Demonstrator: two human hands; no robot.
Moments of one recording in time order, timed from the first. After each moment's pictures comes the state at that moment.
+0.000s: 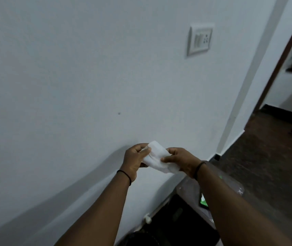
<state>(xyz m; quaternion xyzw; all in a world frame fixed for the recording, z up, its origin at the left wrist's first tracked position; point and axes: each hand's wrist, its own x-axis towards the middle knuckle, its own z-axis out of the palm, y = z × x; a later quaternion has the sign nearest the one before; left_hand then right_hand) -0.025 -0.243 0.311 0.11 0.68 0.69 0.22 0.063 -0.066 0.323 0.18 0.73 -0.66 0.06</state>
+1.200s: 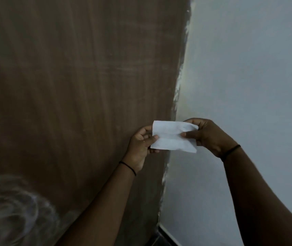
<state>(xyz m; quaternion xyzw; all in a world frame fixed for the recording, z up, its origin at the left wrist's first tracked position) 0.342 -0.681 0.448 -0.15 0.57 0.70 -0.40 0.155 -0.553 0.509 -0.49 0.63 -0.53 0.29</state>
